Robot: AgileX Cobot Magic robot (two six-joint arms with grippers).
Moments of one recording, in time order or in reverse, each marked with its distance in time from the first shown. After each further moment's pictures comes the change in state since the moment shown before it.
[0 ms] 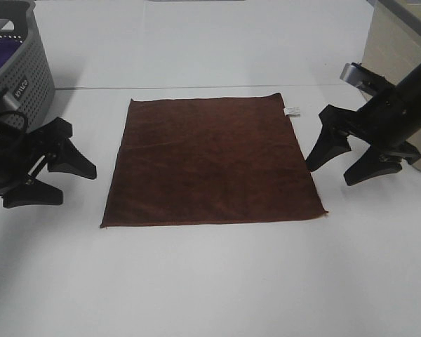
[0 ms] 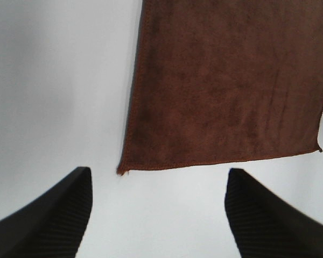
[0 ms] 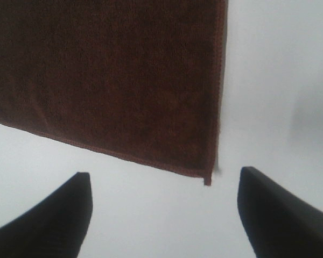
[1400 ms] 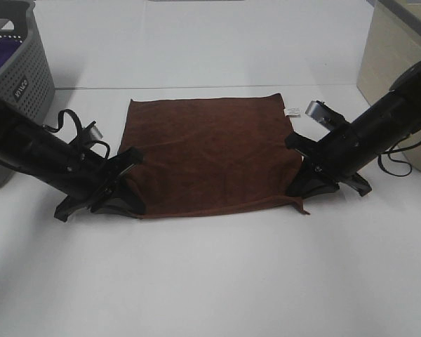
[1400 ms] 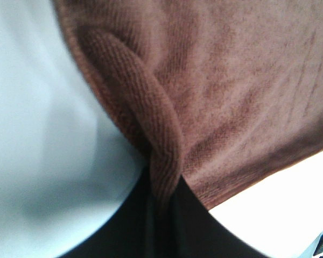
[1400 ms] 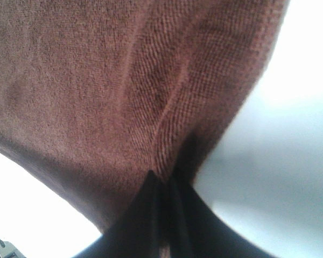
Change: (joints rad) left arm -0.163 0.358 -0.248 -0.026 0.074 -0.021; right arm 0.045 0.245 -0.051 0.215 -0.028 -0.112
